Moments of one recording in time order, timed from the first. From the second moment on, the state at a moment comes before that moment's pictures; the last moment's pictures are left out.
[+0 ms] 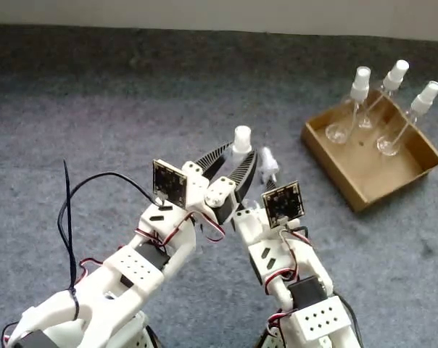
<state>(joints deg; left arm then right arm) 30.7 -38.9 79.3 -34.4 18.8 -24.2 -86.2 96.0 16.0 2.7</state>
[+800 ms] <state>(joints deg) 32.8 -38.9 79.3 -34.4 18.8 -22.9 -86.2 96.0 16.1 9.5</state>
